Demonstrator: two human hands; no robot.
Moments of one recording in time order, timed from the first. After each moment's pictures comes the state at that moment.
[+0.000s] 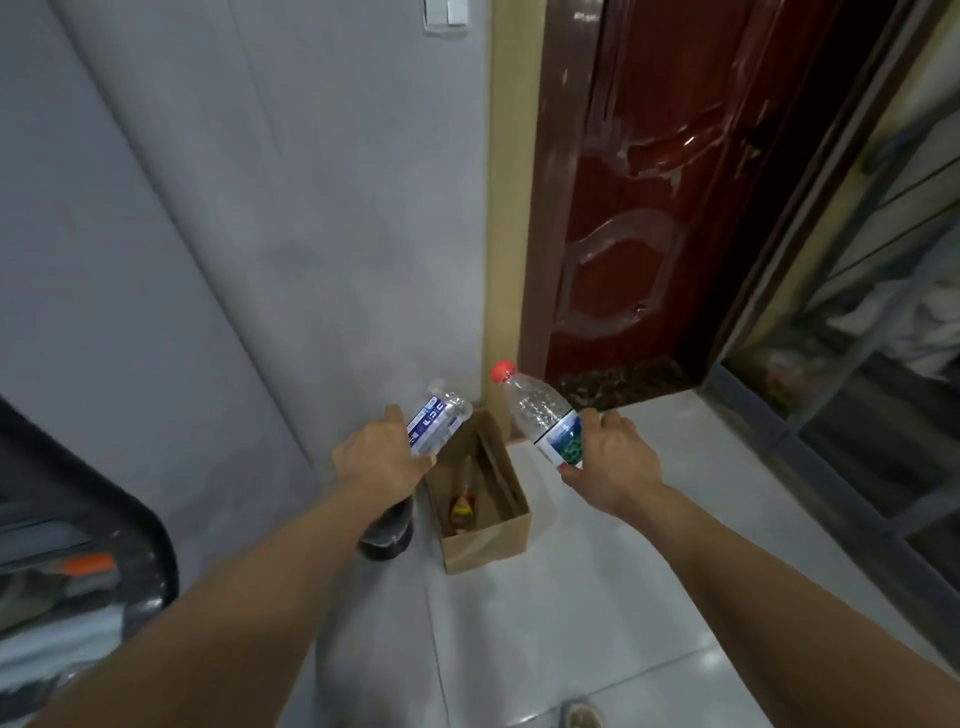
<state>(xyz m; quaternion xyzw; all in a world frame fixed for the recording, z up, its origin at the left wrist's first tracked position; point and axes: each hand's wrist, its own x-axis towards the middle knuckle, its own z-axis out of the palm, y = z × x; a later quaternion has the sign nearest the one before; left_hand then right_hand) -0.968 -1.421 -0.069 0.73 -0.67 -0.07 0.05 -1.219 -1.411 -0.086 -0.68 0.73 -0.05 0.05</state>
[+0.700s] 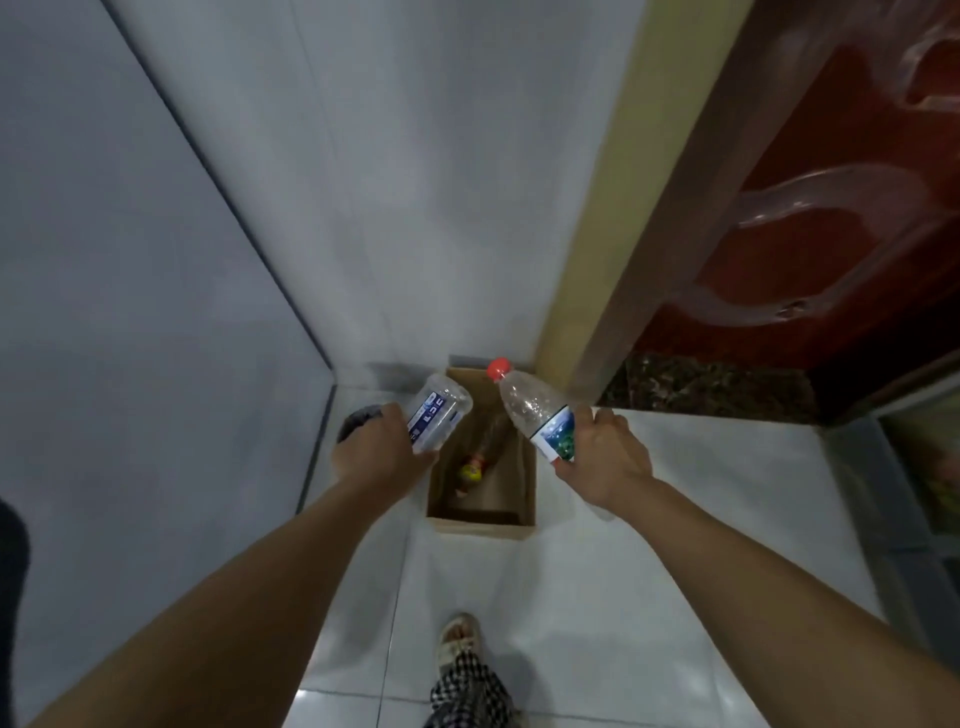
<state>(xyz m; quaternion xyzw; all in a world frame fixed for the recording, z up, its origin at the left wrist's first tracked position) -1.011 -1.596 -0.191 0.86 -0.49 -0.16 0.00 -1.235 -1.673 -0.194 -0.79 0.59 0.09 0.15</state>
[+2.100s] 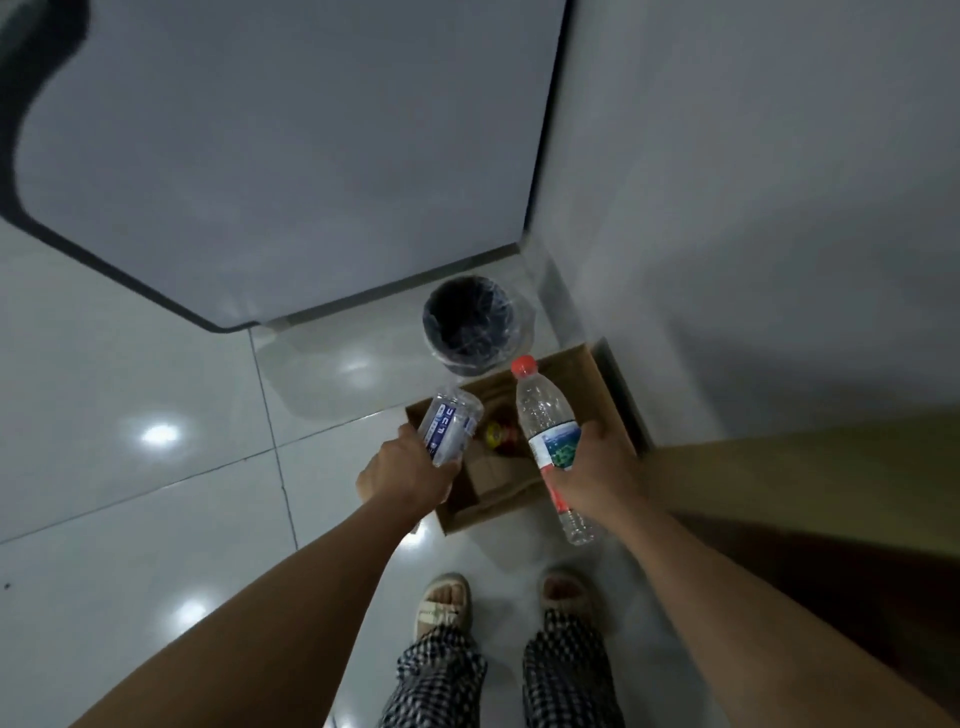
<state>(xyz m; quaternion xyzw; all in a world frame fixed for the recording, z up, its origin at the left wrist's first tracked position) -1.152 -1.699 -0.369 0.93 0.14 -0.32 0.14 -1.176 -1.902 -0.371 -0.91 0.21 0.28 0.22</state>
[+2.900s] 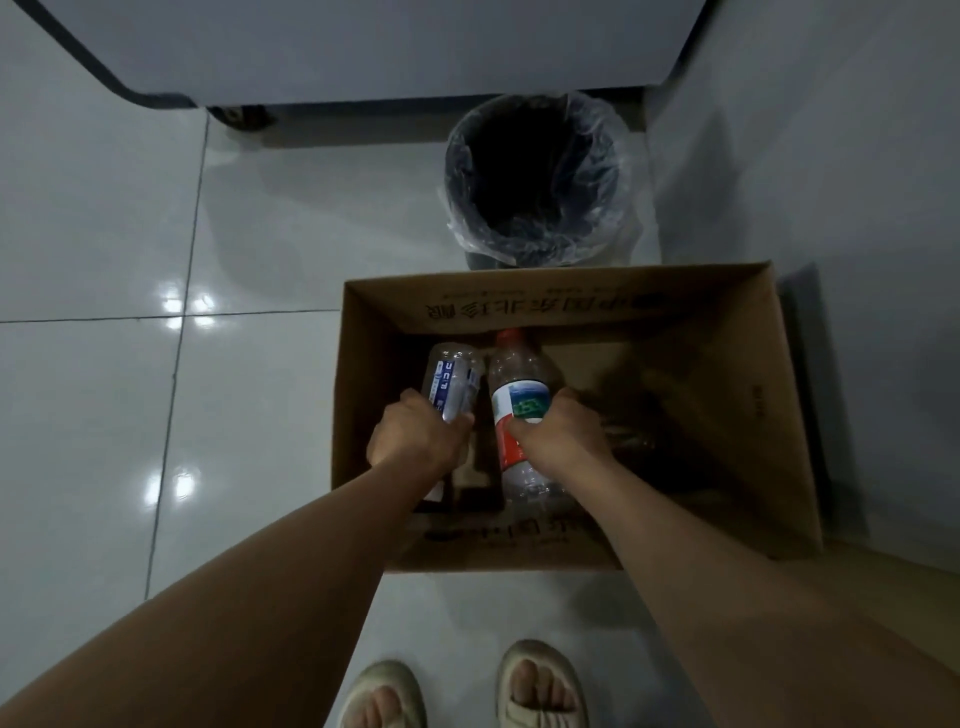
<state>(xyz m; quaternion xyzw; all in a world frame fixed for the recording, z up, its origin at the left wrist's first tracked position) -1.141 -1.754 -0.738 0.86 0.36 -0.29 0.22 -1.110 -1.888 -0.742 -0.88 0.18 0.37 0.25</state>
